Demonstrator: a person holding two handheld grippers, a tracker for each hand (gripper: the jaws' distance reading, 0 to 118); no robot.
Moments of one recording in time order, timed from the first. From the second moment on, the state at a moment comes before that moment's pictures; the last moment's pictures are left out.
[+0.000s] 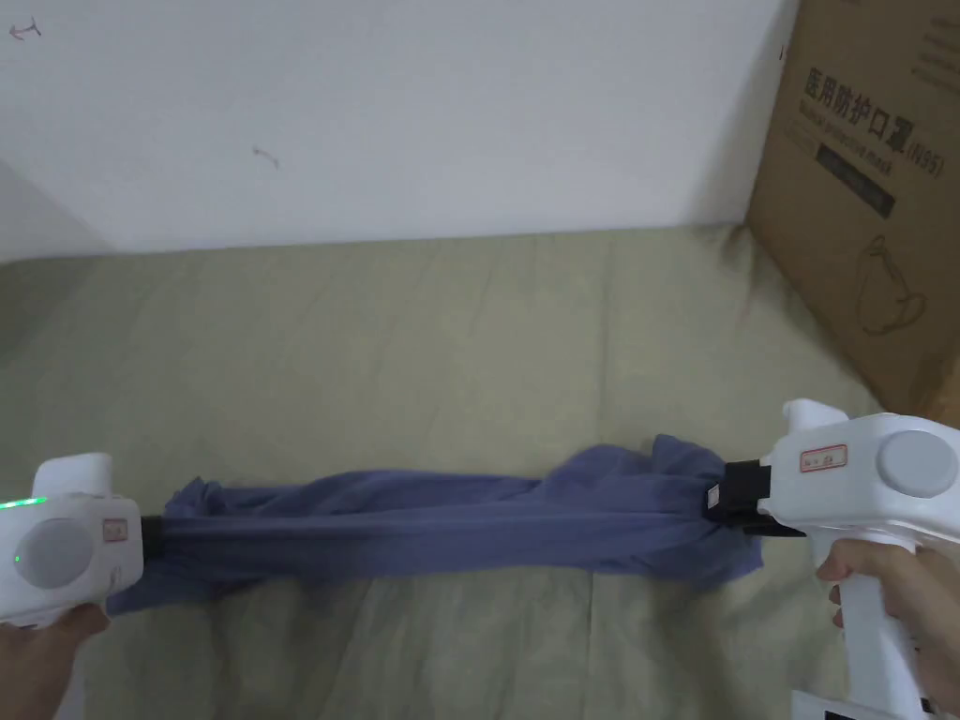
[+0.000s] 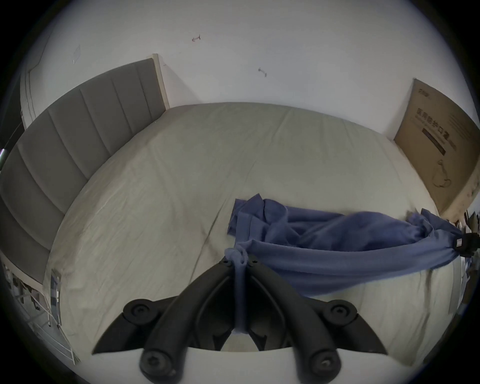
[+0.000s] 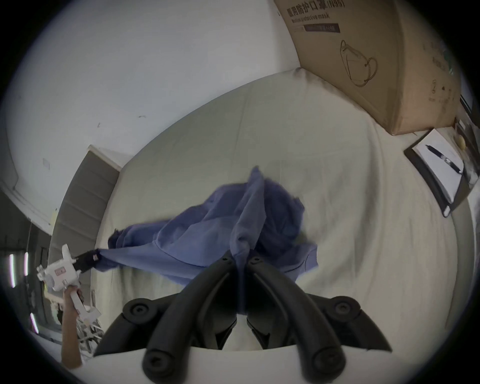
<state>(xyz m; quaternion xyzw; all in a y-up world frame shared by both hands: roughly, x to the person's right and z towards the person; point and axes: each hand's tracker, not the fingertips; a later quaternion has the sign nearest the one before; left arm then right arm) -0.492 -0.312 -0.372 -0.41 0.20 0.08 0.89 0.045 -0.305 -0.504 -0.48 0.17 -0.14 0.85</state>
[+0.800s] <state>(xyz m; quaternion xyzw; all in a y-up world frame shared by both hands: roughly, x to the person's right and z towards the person) -0.425 -0.368 -0.051 -0.44 0.18 0.07 0.88 0.112 -0.372 -0.156 -0.49 0.13 -0.13 0.85</state>
